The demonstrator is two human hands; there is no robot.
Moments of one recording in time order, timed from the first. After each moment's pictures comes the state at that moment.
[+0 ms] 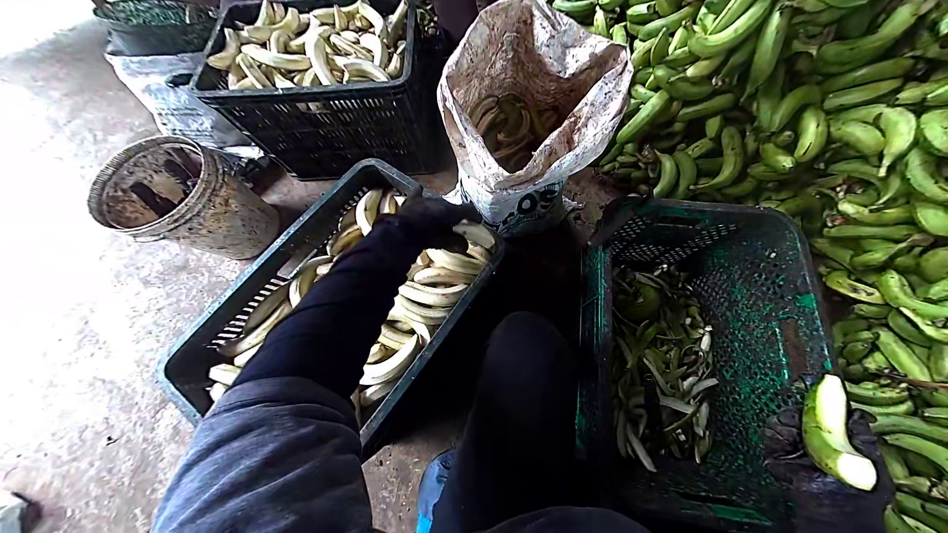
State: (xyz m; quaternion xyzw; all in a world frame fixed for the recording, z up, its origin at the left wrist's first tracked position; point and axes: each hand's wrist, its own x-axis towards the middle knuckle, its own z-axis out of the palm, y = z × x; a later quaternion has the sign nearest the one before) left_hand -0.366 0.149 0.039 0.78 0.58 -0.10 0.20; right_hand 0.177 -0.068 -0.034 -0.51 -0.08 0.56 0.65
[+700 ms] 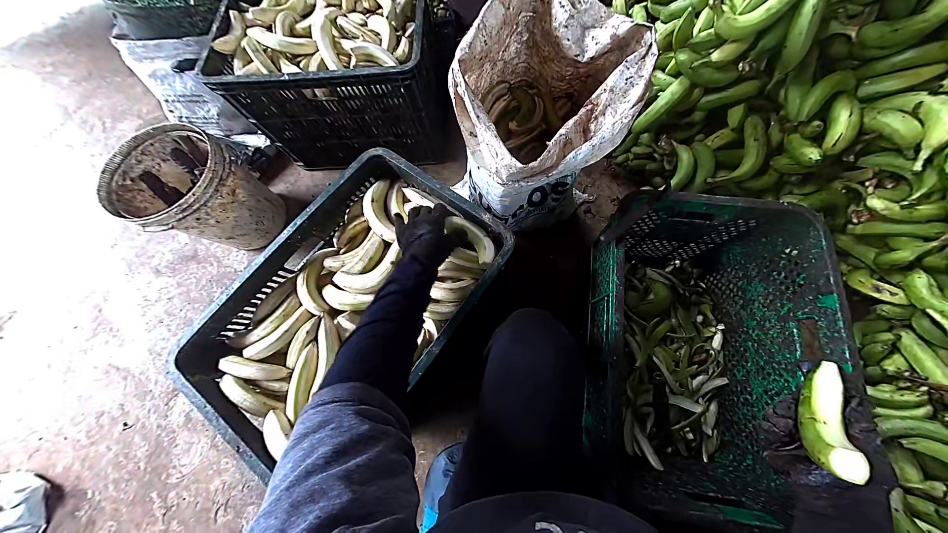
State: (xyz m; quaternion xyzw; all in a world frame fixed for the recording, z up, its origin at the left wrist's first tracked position) left_hand -0.390 0.133 -0.054 0.60 0.79 0.07 0.15; right_hand 0.153 -0.056 -0.024 -0.53 -0.10 0.56 0.63
